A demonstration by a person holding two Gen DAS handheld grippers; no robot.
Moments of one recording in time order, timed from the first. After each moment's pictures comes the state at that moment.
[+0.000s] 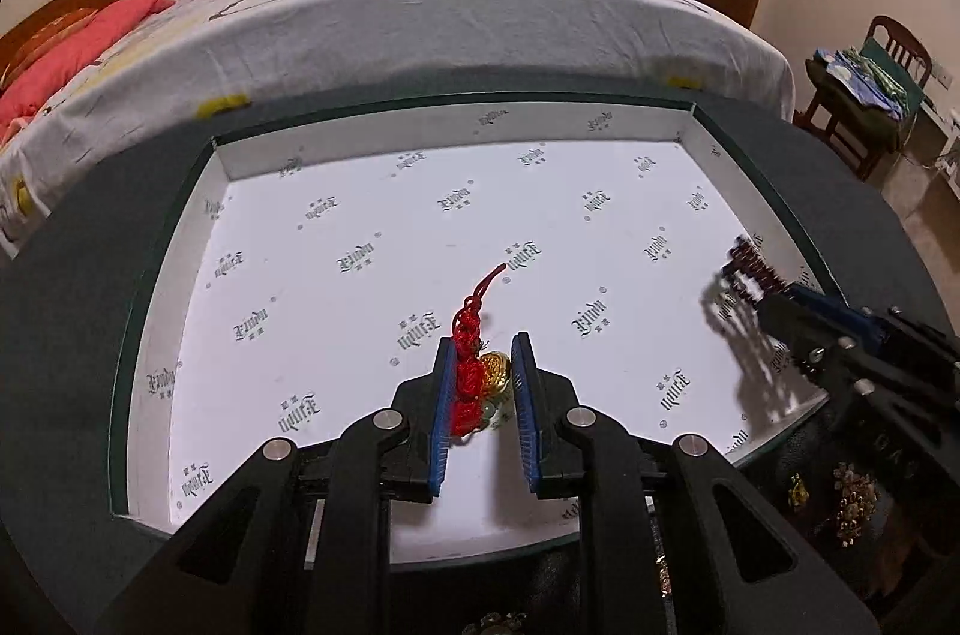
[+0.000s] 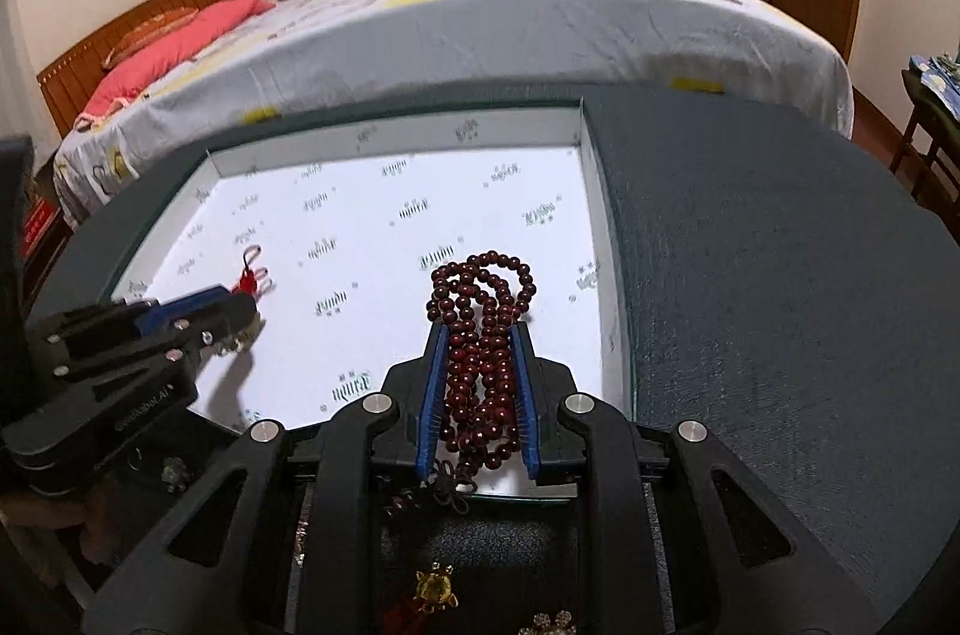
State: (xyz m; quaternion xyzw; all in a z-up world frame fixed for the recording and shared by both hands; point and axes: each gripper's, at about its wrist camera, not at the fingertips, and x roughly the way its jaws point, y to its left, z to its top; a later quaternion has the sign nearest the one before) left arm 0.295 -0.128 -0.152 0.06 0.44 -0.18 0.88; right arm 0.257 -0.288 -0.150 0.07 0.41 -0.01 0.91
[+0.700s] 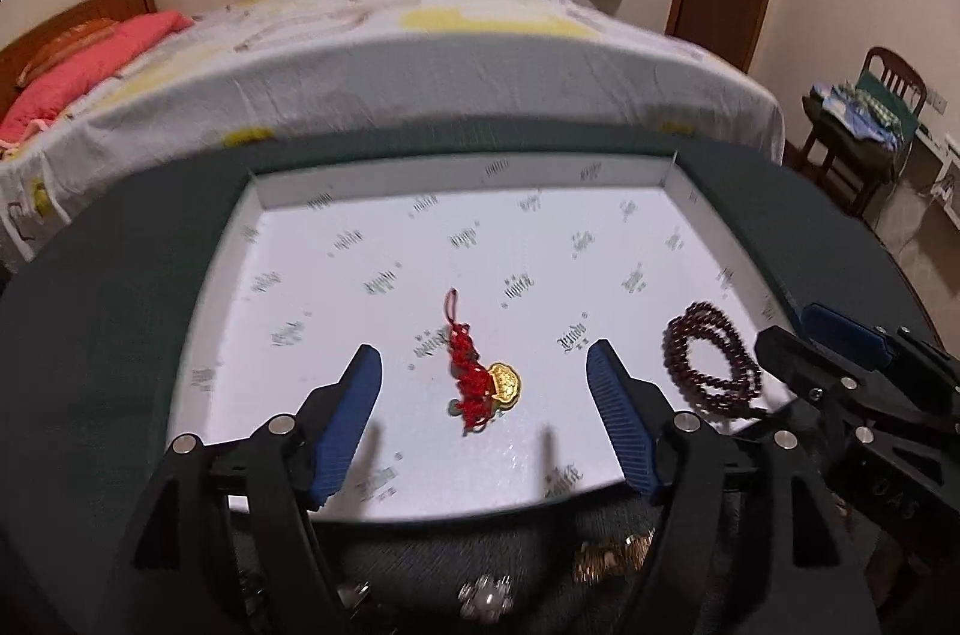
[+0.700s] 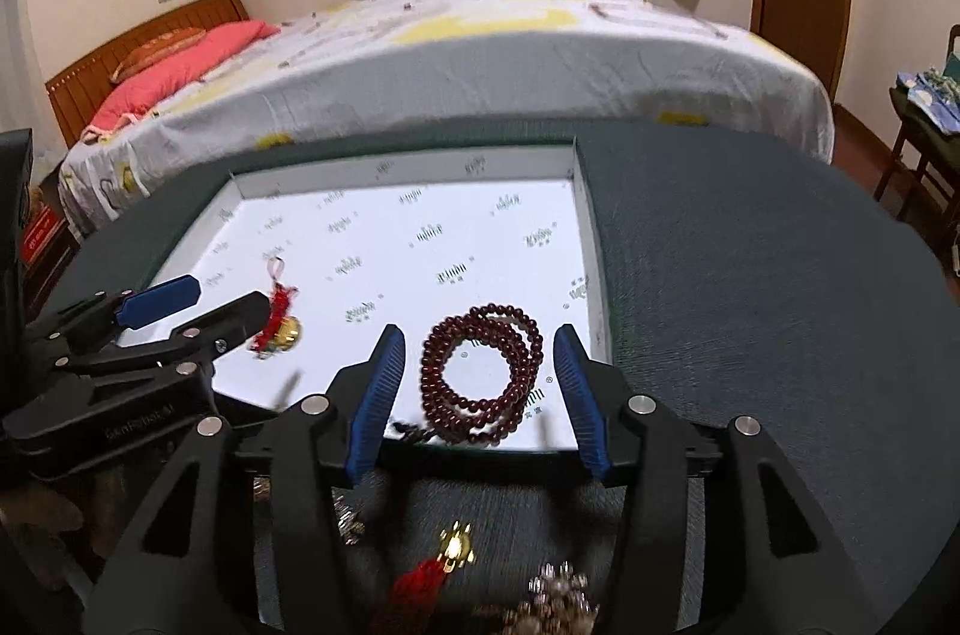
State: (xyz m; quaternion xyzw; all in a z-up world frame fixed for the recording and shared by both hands) left arm 0.269 -0.114 -0.122 0.04 0.38 -0.17 0.91; right arm 0.224 -0.279 -0.117 0.06 0.36 -0.01 0.93
